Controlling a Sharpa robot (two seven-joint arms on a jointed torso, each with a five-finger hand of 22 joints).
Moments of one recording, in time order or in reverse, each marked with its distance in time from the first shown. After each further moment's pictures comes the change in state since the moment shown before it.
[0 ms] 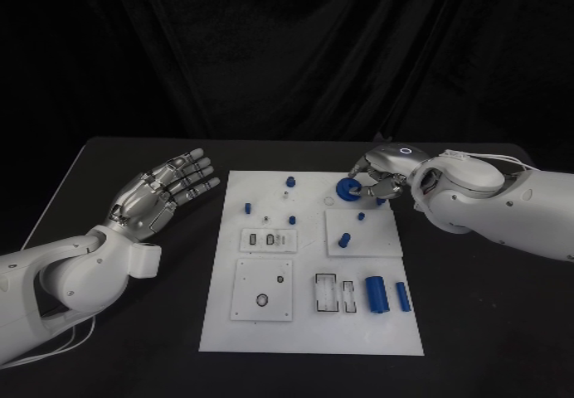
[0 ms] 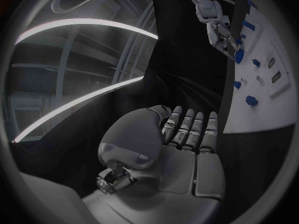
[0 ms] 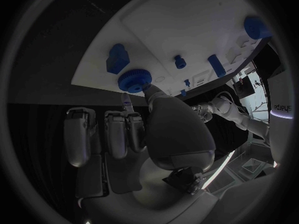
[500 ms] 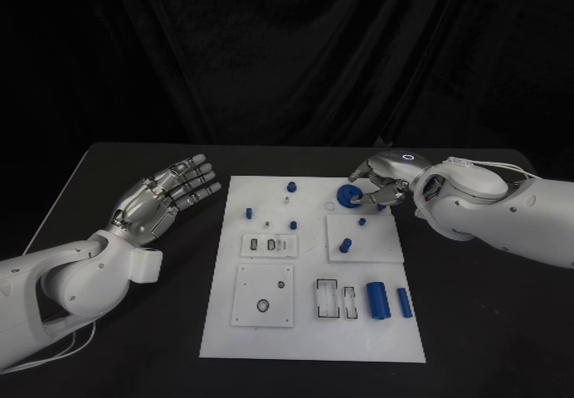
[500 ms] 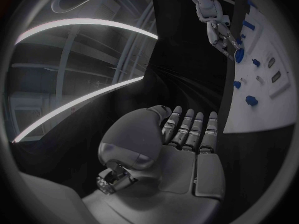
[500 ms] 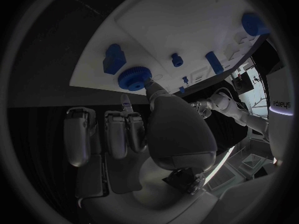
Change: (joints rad) left arm 0.000 0.000 0.000 -0.002 0.000 0.002 0.000; left_hand 0.000 0.000 0.000 0.000 0.000 0.000 0.000 0.000 0.000 0.000 0.000 0.000 0.000 0.000 0.000 0.000 0.000 0.000 0.000 0.000 0.000 0.000; right arm -0.002 -0.008 -0.002 0.003 0.035 -0.024 0.023; right_hand -0.015 -0.015 -0.015 0.013 -0.093 -0.029 0.002 0.000 -0.007 0.003 0.003 0.000 0.000 0.003 0.003 0.000 0.000 0.000 0.000 0.000 -0.004 0.000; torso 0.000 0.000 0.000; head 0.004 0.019
